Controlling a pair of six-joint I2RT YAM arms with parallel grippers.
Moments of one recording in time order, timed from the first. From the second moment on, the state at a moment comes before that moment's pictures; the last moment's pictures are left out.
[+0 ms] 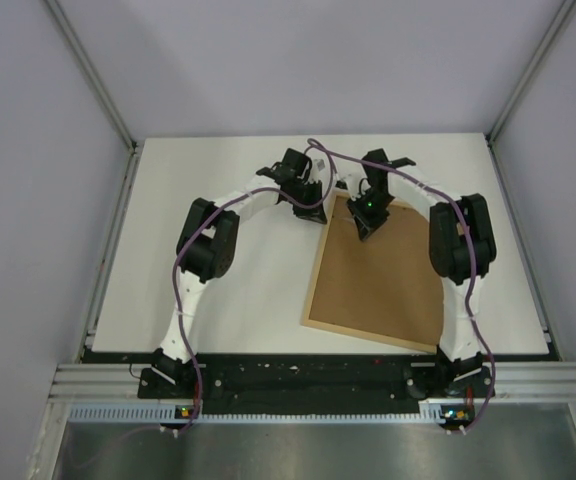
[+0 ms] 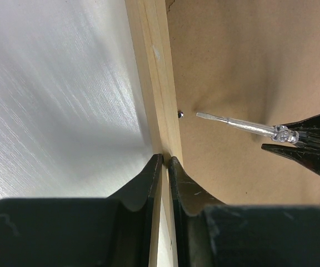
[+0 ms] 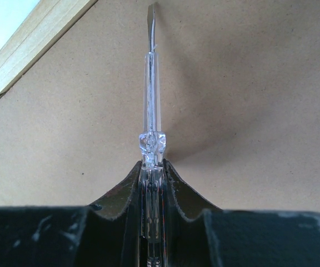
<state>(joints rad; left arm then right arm) -0.51 2.35 1.90 -0.50 0.46 -0.40 0.33 2.10 1.64 -0.91 -0.29 -0.36</state>
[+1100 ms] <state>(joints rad) -0.51 2.36 1.90 -0.50 0.46 -0.42 0.35 2.18 1.73 -0.96 -0.29 -0.37</state>
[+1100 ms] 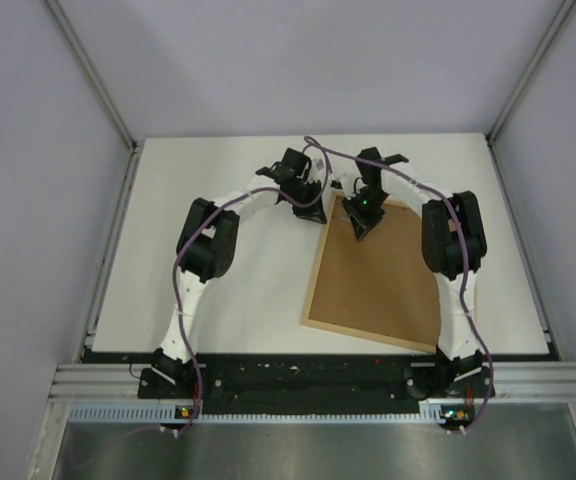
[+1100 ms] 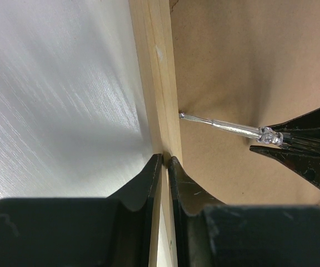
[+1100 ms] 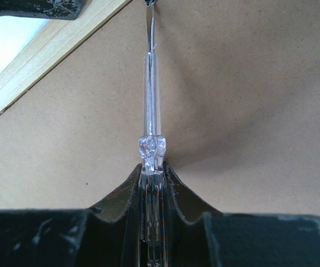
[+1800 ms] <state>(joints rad) -0.51 2.36 1.91 -0.53 0.42 -0.42 0.37 2.31 1.96 -1.14 -0.28 -0.38</state>
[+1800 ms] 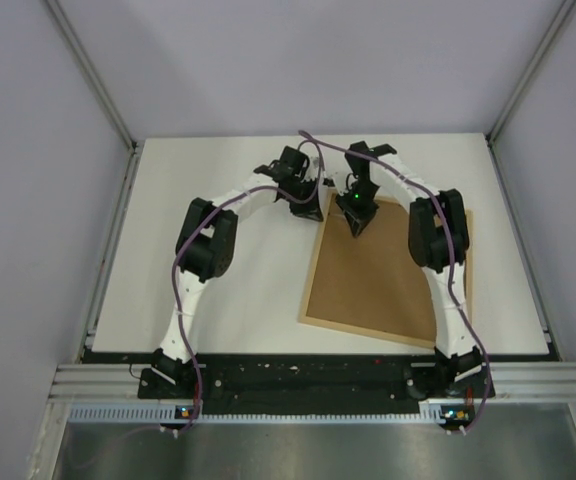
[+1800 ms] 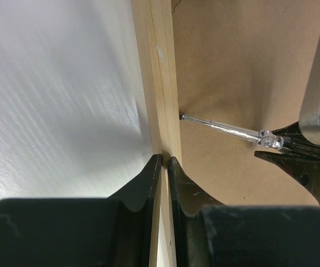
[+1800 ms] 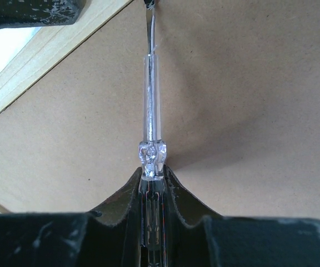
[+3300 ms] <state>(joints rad) -0.44 2.28 1.76 -0.42 0.46 -0.45 0.49 2.39 2.20 -1.21 -0.18 -0.17</state>
